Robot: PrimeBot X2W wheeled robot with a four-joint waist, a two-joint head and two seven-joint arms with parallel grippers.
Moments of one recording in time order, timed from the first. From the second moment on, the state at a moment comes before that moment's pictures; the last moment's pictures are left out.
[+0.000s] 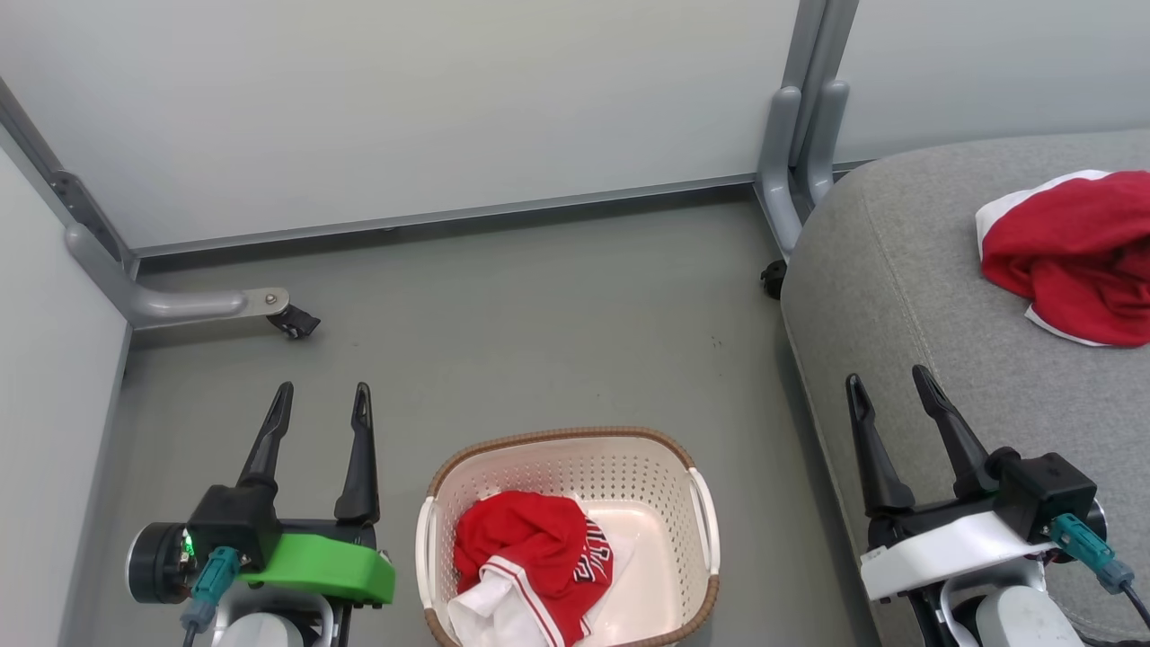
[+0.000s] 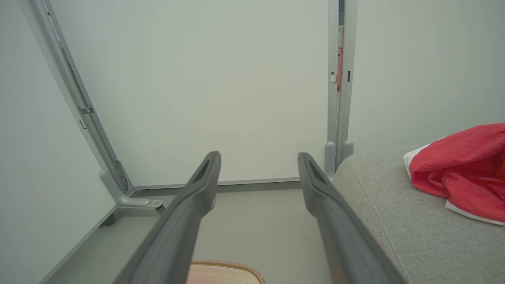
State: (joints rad) left arm -0.08 0.05 -0.08 0.19 -0.14 -0.08 -0.26; right arm -0.05 -0.05 0.05 0.07 0.23 0.13 -0.26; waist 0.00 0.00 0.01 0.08
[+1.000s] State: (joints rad) left arm -0.17 0.05 -0.14 0.30 -0.12 -0.11 -0.26; right arm -0.08 -0.05 0.08 0.07 0.23 0.13 -0.26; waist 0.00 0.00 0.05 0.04
